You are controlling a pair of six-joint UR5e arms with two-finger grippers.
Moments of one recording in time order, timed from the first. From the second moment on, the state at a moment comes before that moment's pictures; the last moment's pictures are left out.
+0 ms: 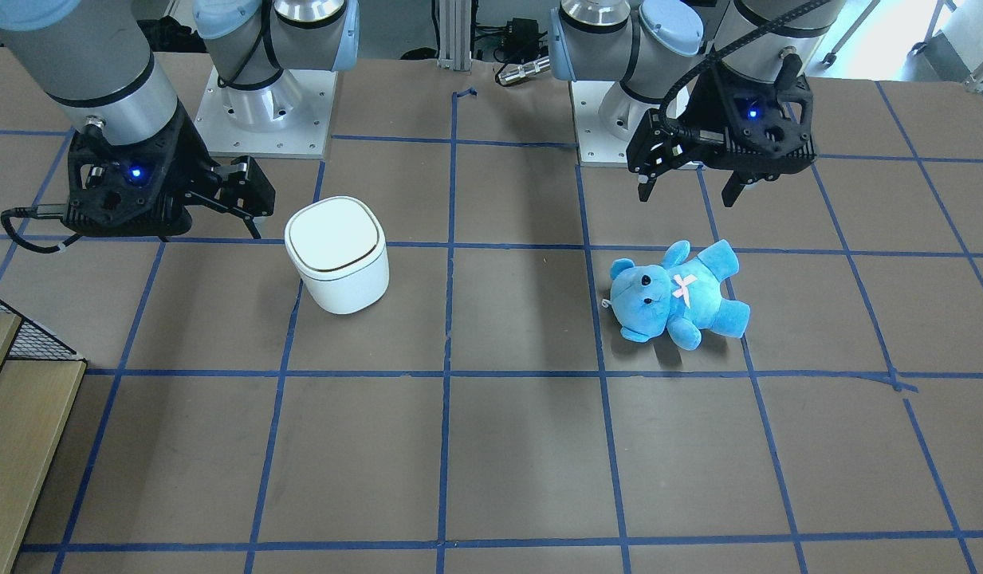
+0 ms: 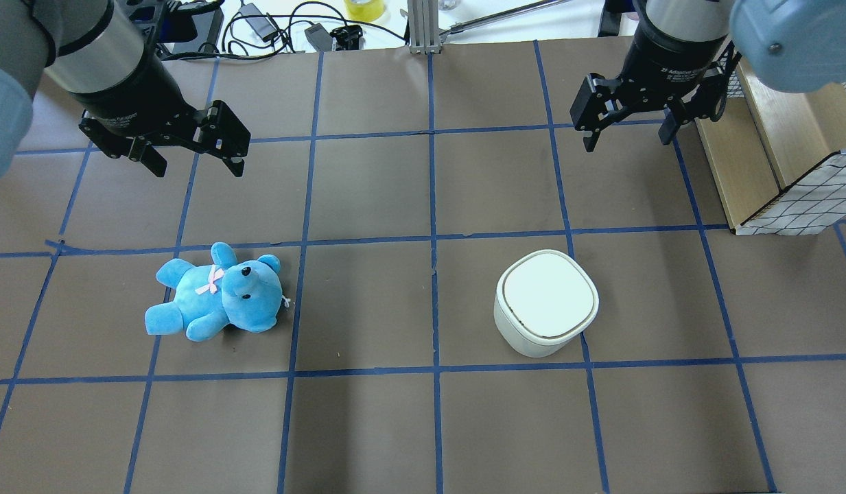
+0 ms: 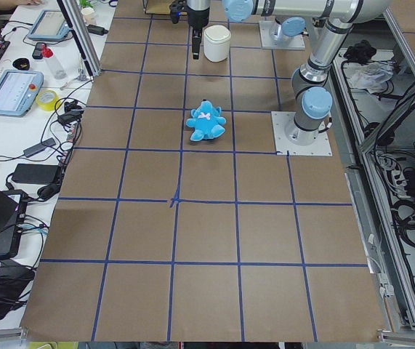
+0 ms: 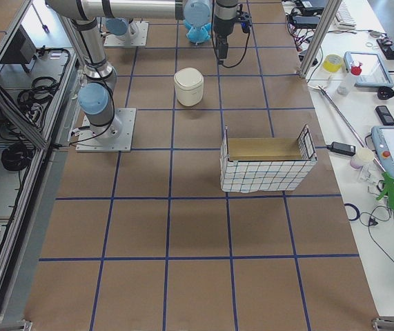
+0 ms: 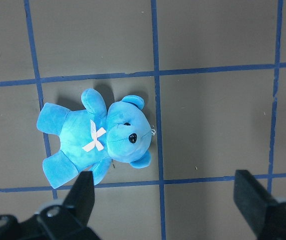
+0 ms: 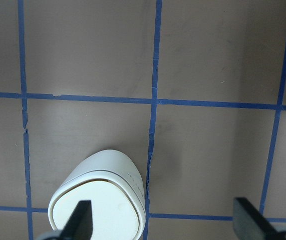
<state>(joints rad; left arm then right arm) -1.54 -1.52 -1.60 -1.55 1.57 0.07 1.57 -1.49 1.51 -1.56 -1.57 -0.06</state>
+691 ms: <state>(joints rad) -1.54 -1.52 -1.60 -1.55 1.57 0.07 1.57 -1.49 1.51 -1.56 -1.57 -0.06</state>
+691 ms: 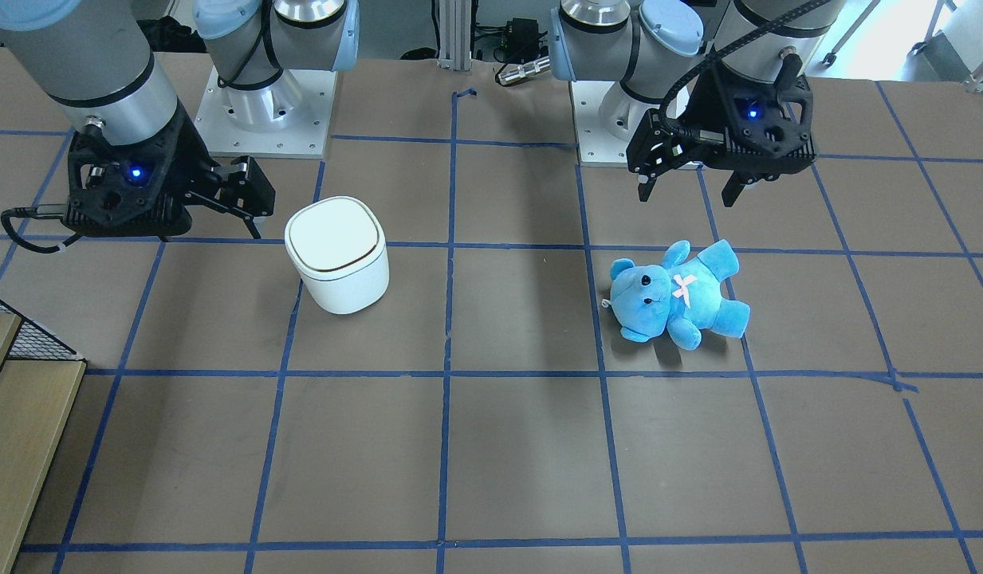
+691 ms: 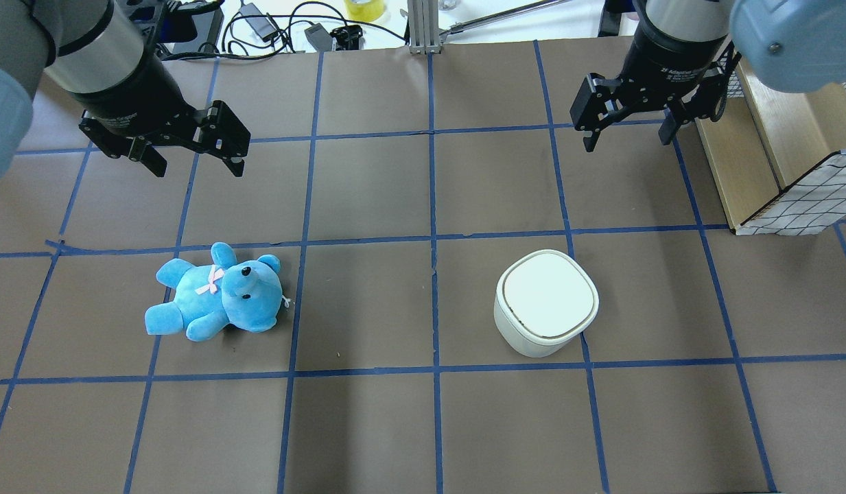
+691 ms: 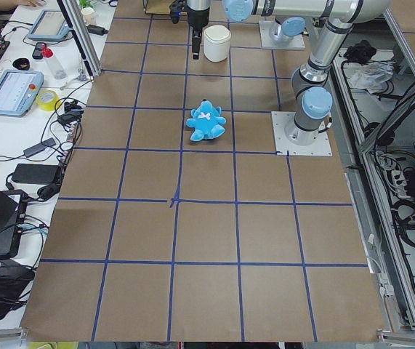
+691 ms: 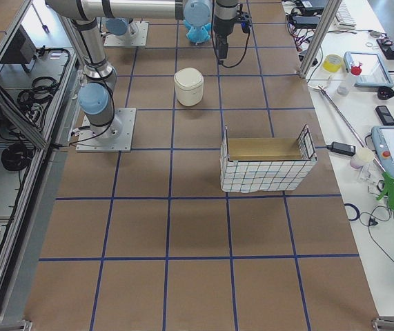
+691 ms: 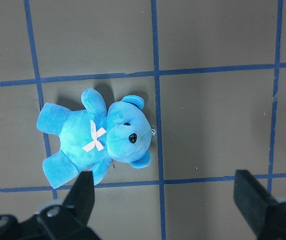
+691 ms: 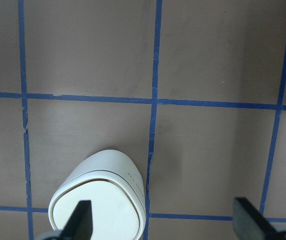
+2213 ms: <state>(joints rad) -1.54 -1.52 -1.60 -1.55 1.57 0.07 1.80 -1.48 1.66 -1.56 -1.45 0.46</state>
